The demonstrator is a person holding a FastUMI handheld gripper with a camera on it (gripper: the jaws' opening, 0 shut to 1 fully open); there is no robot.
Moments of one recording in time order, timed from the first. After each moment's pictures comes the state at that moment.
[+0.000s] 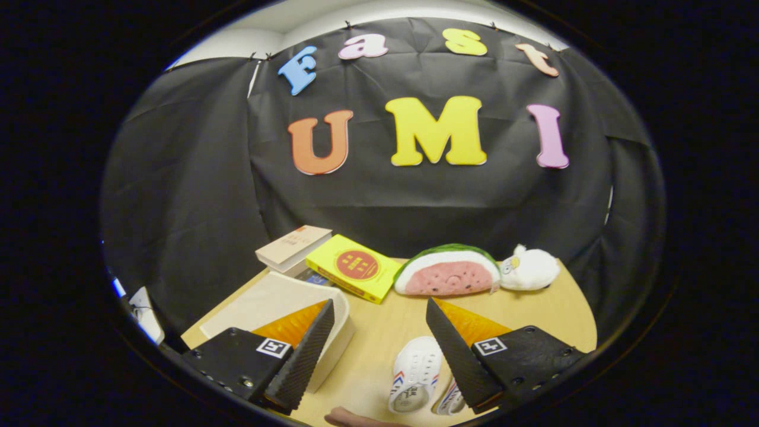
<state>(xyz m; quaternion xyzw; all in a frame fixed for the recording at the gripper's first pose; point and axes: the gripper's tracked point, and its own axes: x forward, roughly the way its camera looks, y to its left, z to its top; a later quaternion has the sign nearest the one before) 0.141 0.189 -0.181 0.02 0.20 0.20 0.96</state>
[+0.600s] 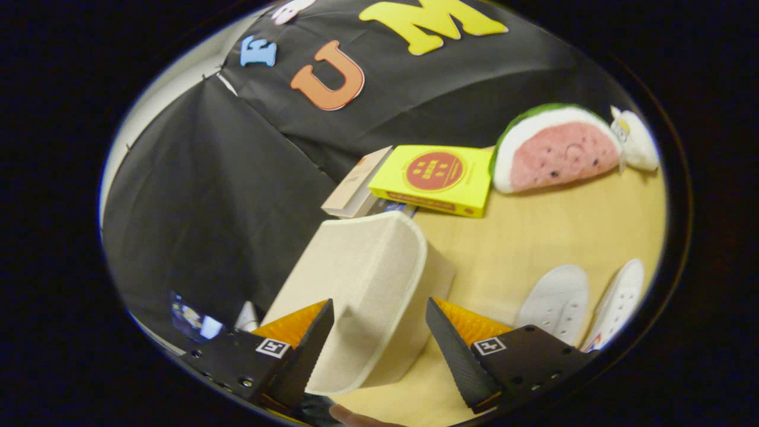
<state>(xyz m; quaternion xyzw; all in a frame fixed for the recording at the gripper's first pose) 0.156 0.280 -0.276 0.23 0.43 0.40 0.78</state>
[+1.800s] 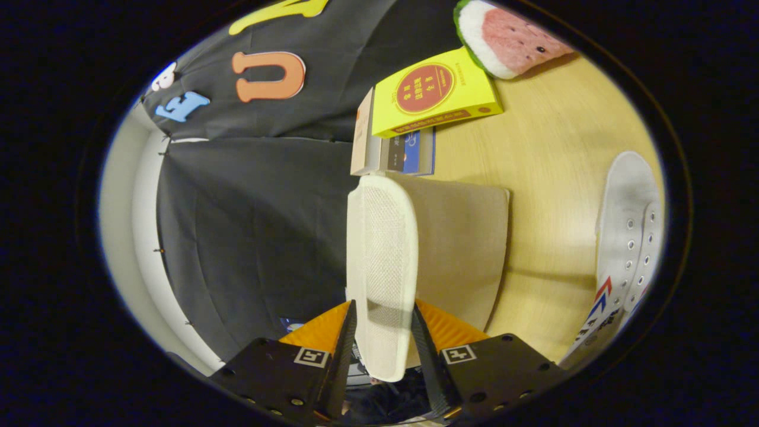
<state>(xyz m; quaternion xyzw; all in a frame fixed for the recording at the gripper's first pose) 0.122 0.292 -0.258 0.32 0.58 0.43 0.61</state>
